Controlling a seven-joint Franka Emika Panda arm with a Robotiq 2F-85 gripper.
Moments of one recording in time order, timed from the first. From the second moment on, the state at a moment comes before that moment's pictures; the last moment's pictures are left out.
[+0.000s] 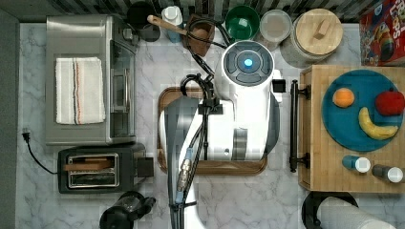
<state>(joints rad) -0.06 0.05 0.02 -1.87 0.00 0.27 -0.07</state>
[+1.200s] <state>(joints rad) -0.09 0.05 -0.01 -2.00 -0.08 0.40 -0.60</state>
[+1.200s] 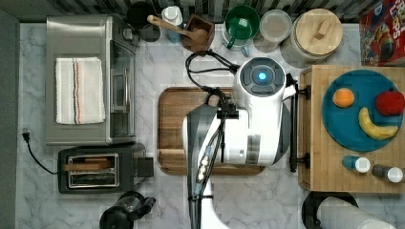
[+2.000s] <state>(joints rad) -0.14 0.05 -0.10 -2.08 -0.11 0.58 -0.95</state>
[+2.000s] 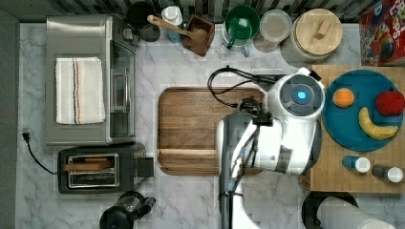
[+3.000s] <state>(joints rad) -0.20 0.10 -0.16 -2.19 -0.12 0.87 -1.02</state>
